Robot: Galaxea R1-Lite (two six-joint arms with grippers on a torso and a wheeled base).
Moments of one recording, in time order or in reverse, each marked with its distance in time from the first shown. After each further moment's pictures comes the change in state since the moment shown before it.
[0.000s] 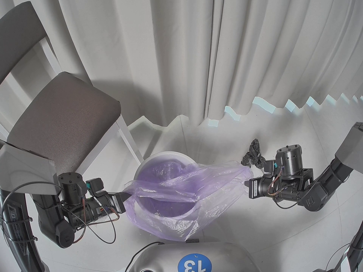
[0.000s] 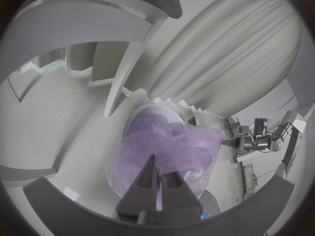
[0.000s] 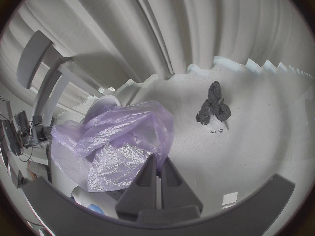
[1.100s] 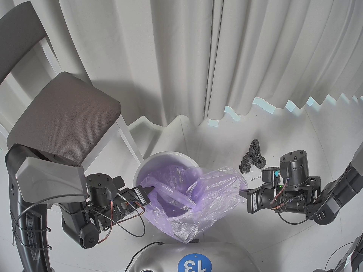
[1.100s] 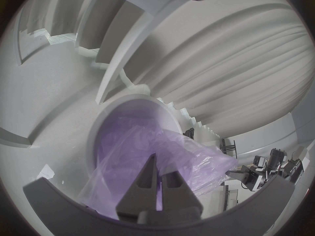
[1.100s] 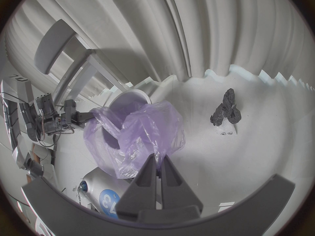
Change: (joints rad) left arm -0.179 0.119 -0.195 0.000 0.224 -0.320; right arm 0.146 -0.156 0.126 0.005 -0.001 -0.043
